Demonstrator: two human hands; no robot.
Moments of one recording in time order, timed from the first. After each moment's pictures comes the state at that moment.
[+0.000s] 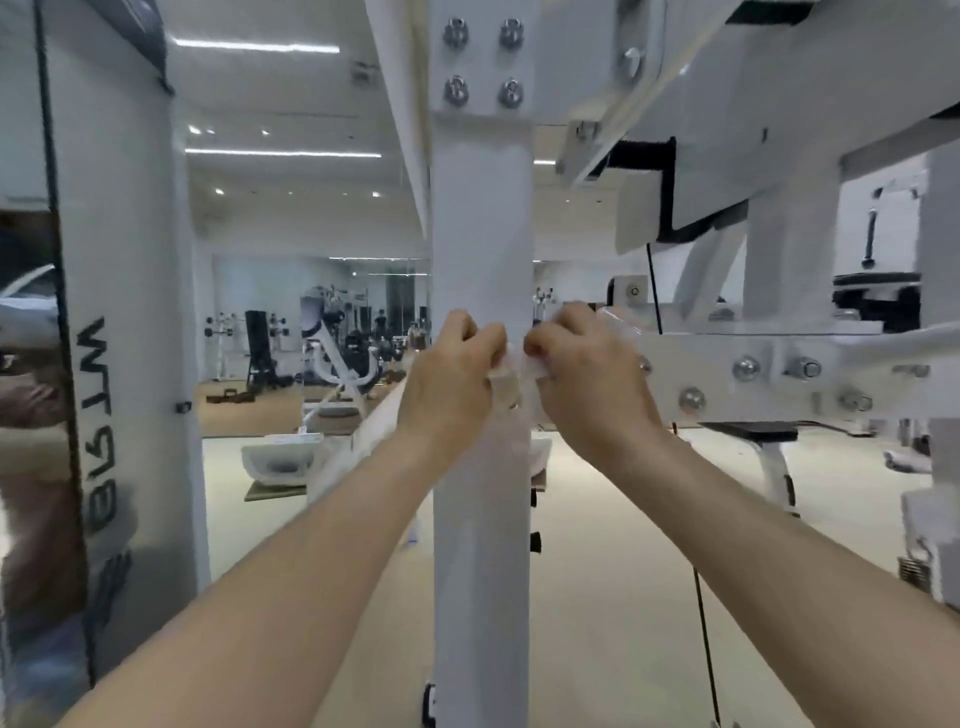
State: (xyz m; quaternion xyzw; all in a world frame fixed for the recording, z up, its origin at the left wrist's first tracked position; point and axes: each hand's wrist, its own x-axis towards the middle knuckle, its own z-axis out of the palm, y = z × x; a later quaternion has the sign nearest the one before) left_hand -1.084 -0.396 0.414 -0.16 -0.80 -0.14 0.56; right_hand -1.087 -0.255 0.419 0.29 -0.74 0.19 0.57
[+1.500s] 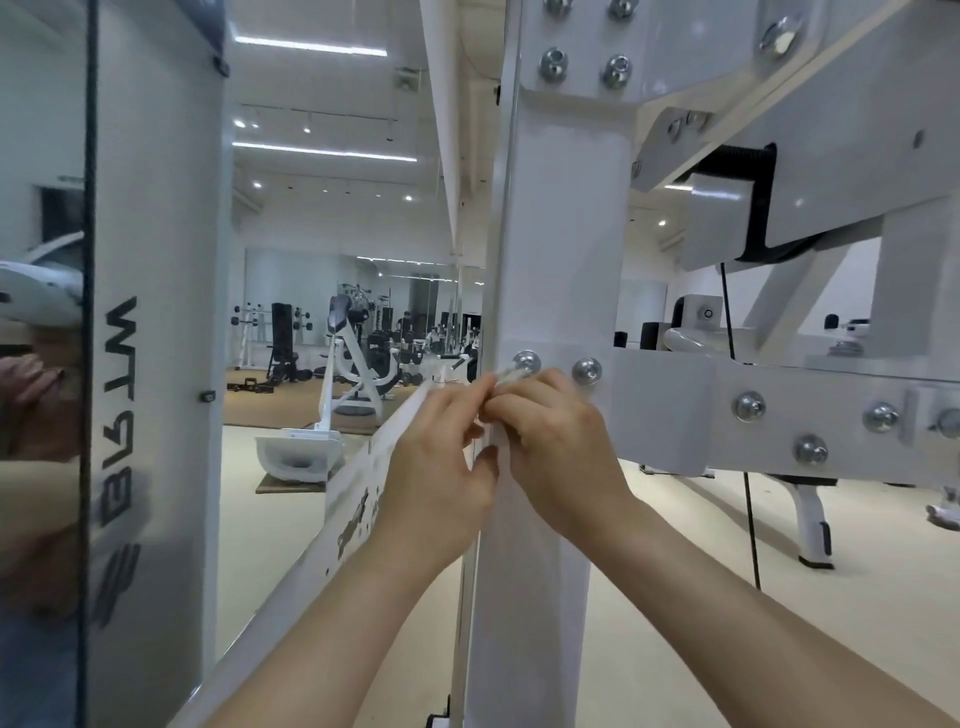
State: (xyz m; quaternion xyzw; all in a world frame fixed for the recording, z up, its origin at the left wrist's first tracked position) left_hand -1.081 -0.451 0.357 -0.18 -0.75 -0.37 0.53; right_hand -1.131 -0.331 0.382 0.44 -0.67 0.19 0.57
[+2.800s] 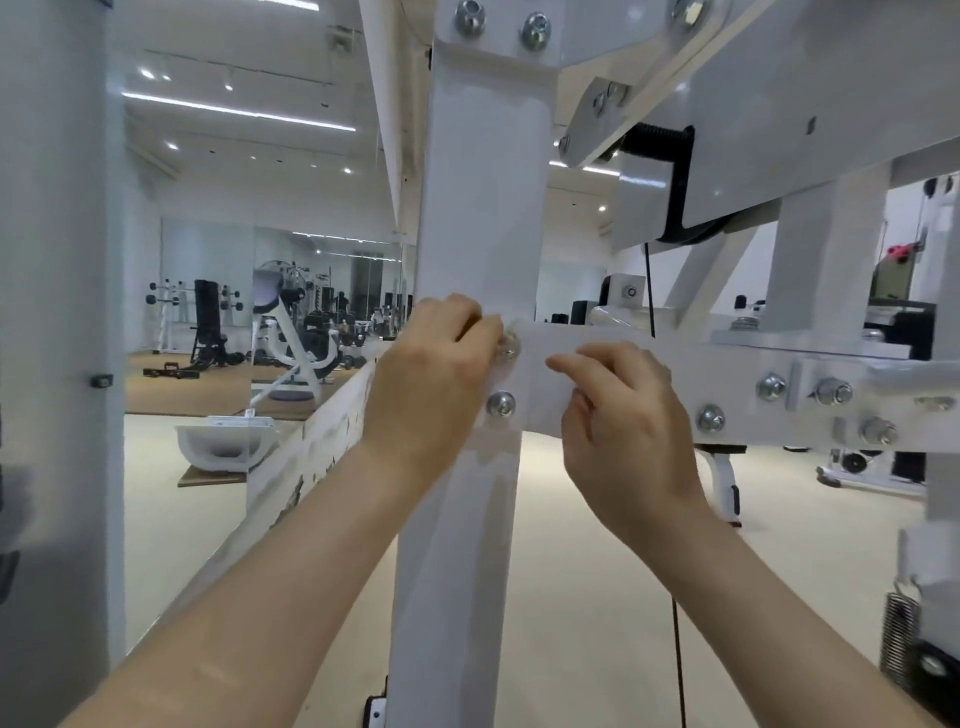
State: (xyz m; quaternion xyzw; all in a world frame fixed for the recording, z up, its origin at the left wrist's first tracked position) left_hand -1.111 -0.410 0.405 -0.18 -0.71 -0.06 0.67; right_hand -1.108 -0.242 0.381 0.27 -0.70 0.20 0.63
